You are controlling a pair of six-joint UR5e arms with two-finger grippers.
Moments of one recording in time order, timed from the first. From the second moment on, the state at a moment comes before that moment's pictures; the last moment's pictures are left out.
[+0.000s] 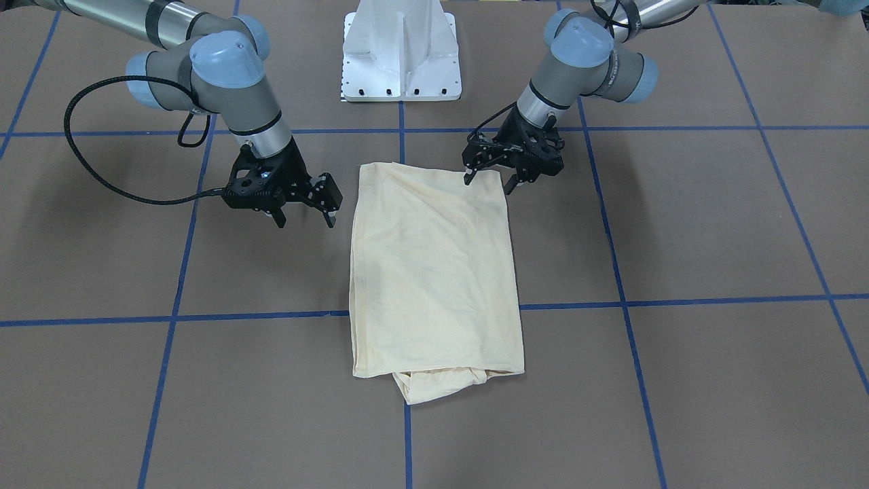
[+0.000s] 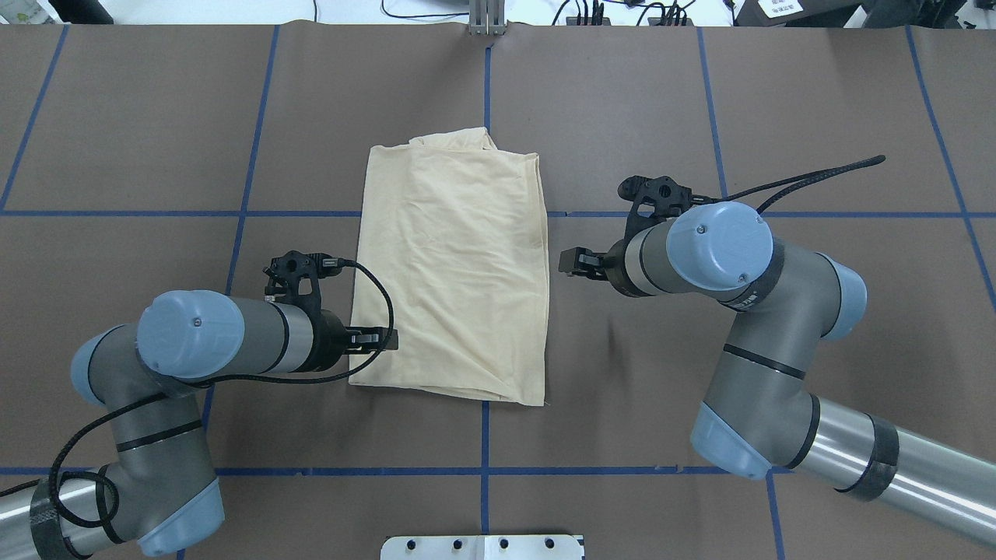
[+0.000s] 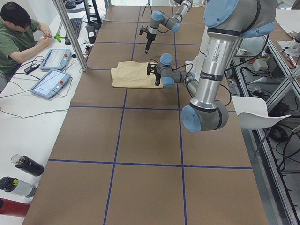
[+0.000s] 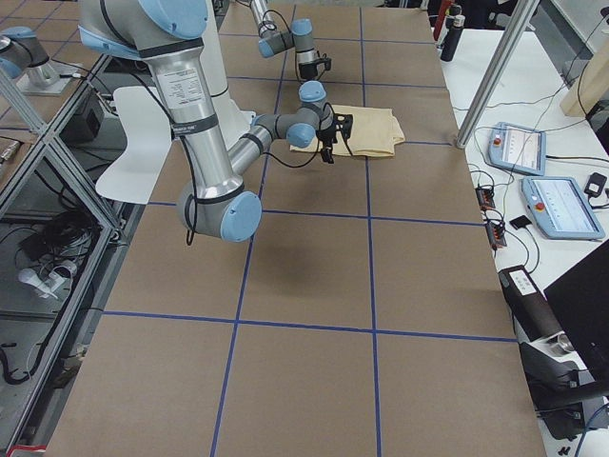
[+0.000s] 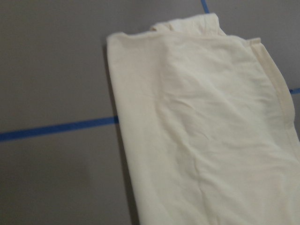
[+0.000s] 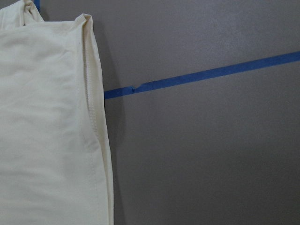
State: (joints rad) left arm -0.42 -1.88 -1.78 -2.20 -1.74 -1.36; right arm 0.54 -1.16 1.77 -1.23 1.73 1.40
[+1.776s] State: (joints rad) left arm -0.36 -1.89 -1.84 -1.95 -1.74 -1.35; right arm 0.54 -1.16 1.78 -1.23 1.73 1.41
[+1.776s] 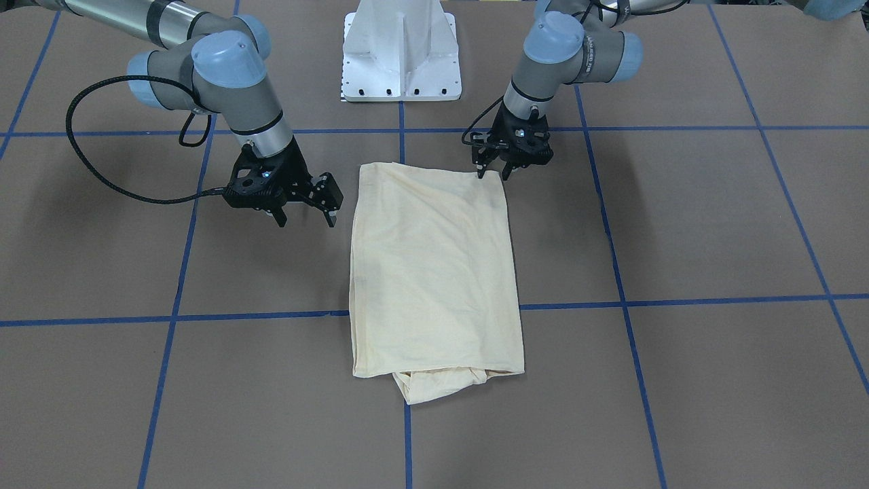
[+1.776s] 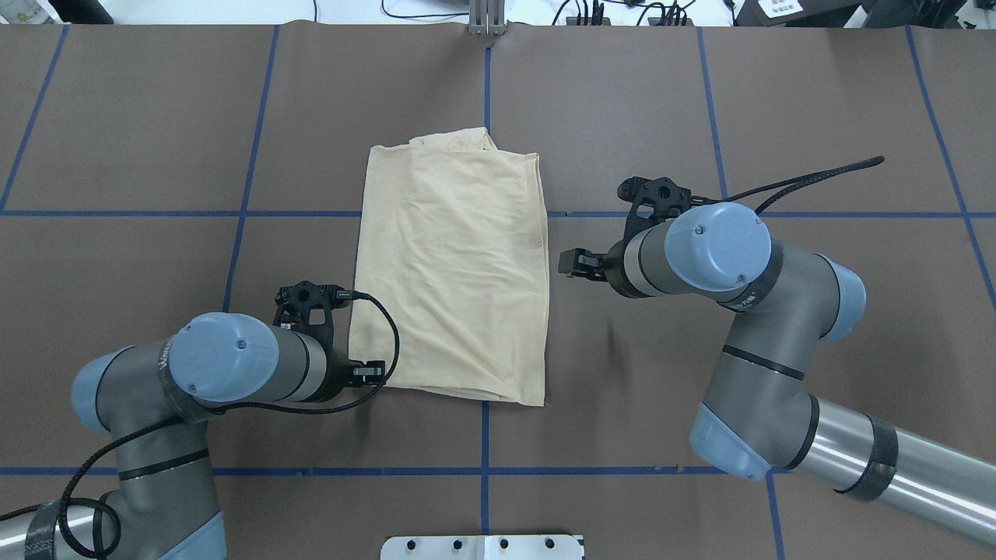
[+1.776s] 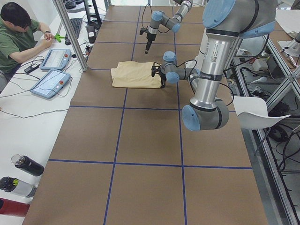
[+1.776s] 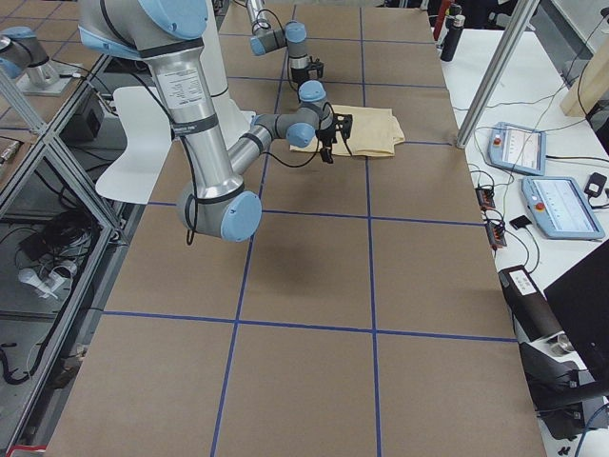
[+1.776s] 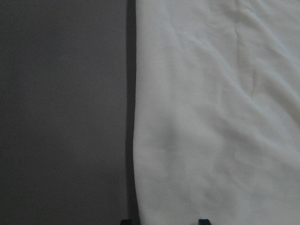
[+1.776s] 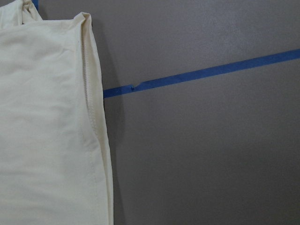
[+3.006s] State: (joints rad) left arm -0.36 -1.88 -1.84 -1.95 -1.74 -1.35; right arm 0.53 -1.16 1.77 -1.23 1.73 1.41
